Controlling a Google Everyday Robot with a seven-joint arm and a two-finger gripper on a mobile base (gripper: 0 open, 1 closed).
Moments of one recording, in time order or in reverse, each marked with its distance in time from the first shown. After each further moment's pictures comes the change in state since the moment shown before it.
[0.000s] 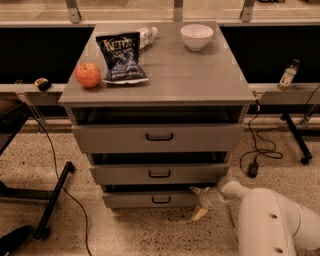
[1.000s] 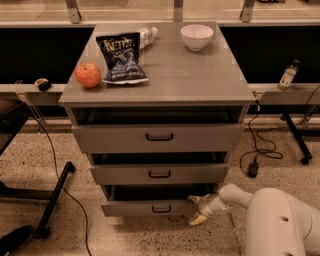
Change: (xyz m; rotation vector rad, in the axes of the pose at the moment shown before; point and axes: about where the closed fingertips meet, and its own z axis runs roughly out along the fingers) arm -0.019 0.041 -0.002 -0.058 -0.030 -0.017
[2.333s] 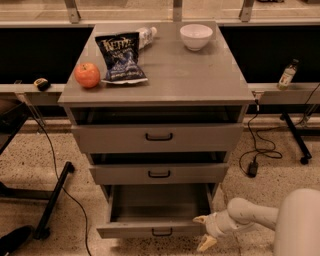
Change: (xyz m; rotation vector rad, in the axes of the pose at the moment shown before) arm -0.019 0.103 -0.050 -0.092 0.022 0.031
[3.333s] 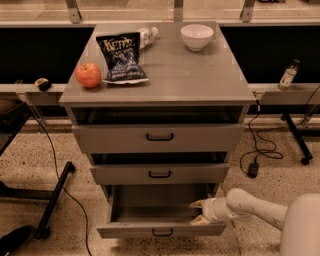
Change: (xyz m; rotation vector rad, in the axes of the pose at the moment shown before) arm -0.019 -0.073 -0.019 0.190 -0.034 -0.030
